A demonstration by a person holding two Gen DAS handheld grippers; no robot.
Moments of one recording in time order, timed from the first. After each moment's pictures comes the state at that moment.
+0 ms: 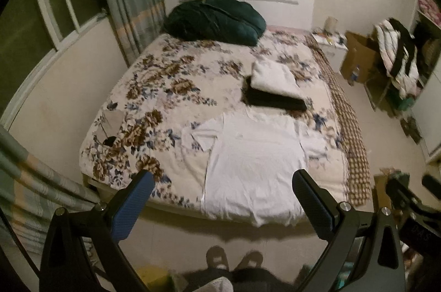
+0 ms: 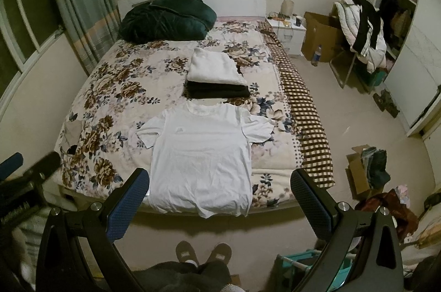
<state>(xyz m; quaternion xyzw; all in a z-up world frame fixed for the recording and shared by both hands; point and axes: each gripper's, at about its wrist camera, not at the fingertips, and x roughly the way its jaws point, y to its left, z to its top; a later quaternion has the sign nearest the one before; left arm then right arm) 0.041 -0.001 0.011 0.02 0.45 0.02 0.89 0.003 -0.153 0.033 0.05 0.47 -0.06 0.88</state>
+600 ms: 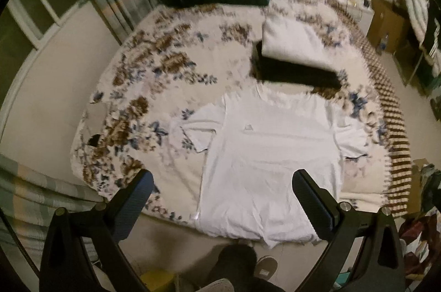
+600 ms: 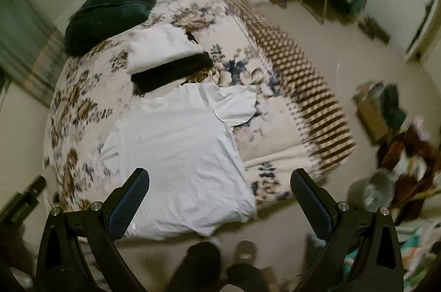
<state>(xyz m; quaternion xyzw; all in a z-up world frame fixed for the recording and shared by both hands) 0.232 -0.057 -0.191 0.08 0.53 0.06 0.84 0.162 -0.327 -0.208 0.20 0.52 -0.14 0.82</state>
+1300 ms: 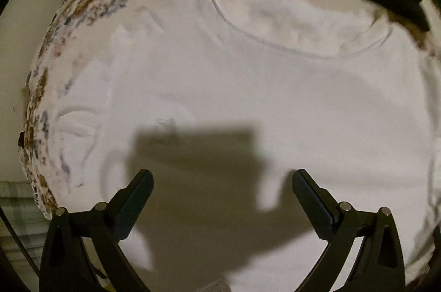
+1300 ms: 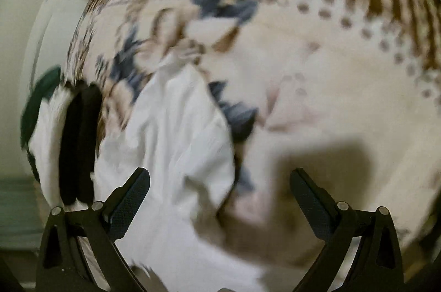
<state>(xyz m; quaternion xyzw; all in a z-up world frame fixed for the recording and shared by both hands) 0.424 -0.106 -0.545 0.09 0.64 0.08 0.76 0.334 -0.488 -0.676 0.55 0.44 -0.25 0.67</state>
